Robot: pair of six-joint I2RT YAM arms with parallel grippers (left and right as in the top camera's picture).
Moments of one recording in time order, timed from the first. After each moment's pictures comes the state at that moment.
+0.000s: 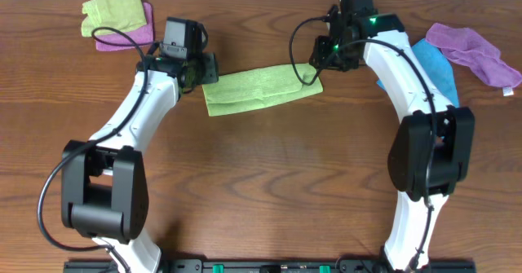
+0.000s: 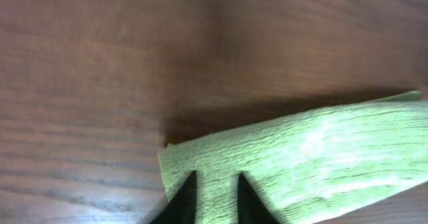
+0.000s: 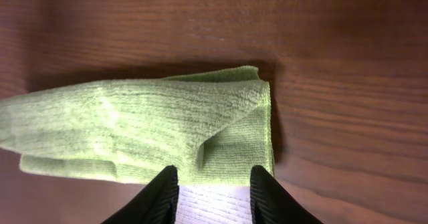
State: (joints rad) left arm -0.19 1.85 1.37 -0.48 0.12 -0.29; right arm 0.19 2.14 1.85 -0.91 -0.27 0.22
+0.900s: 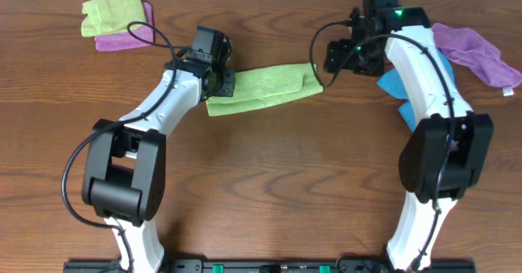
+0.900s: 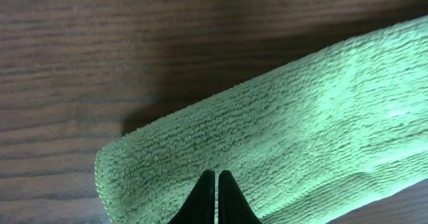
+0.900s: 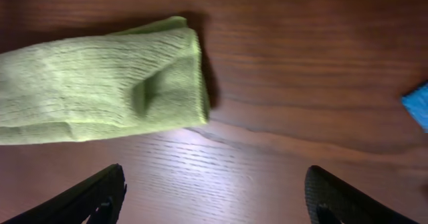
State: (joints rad) left arm -0.28 1.98 1.38 -0.51 0.07 -0.14; right arm 0.10 2.11 1.89 -1.11 -0.21 0.15
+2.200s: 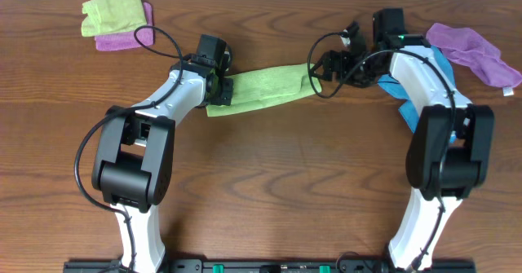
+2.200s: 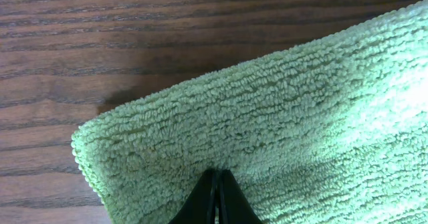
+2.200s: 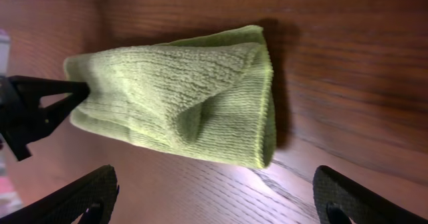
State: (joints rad) left arm -0.28 2.07 1.38 -0.53 0.02 -0.11; right arm 0.03 2.13 1.61 -0.75 -0.65 0.10
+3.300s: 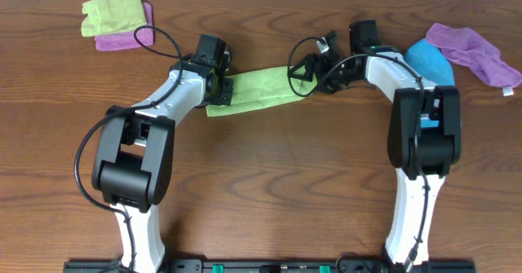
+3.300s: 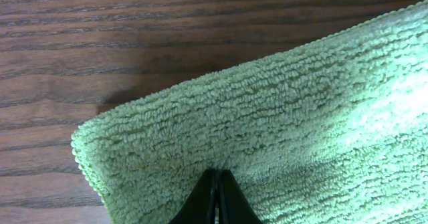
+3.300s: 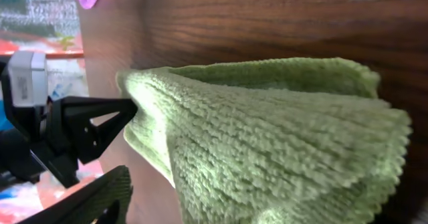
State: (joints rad) left arm -0.28 2.07 1.38 -0.53 0.02 -0.11; right arm 0.09 2.33 1.63 -0.53 -0.90 0.30
